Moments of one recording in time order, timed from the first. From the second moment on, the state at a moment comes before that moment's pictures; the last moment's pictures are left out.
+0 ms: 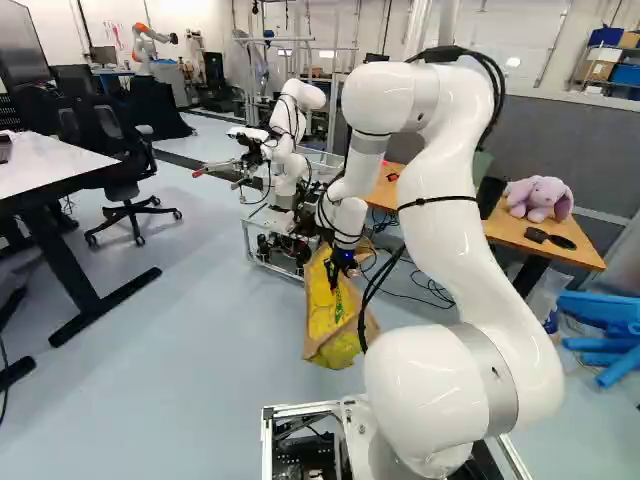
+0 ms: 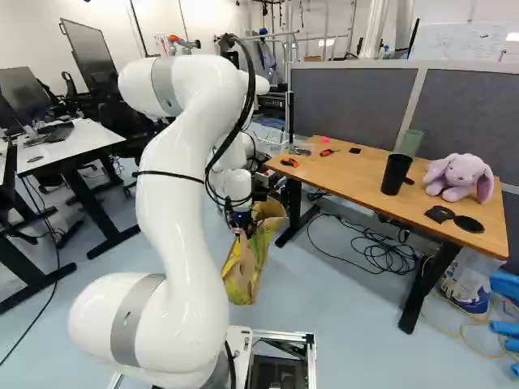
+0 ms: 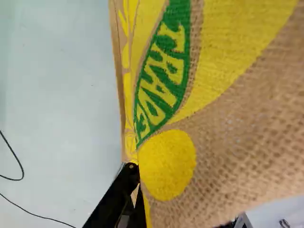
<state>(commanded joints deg) 0.0 -42.3 -53.9 22.1 -11.6 -19.2</state>
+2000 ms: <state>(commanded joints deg) 0.0 -17.5 -41.9 22.0 -11.7 -19.2</state>
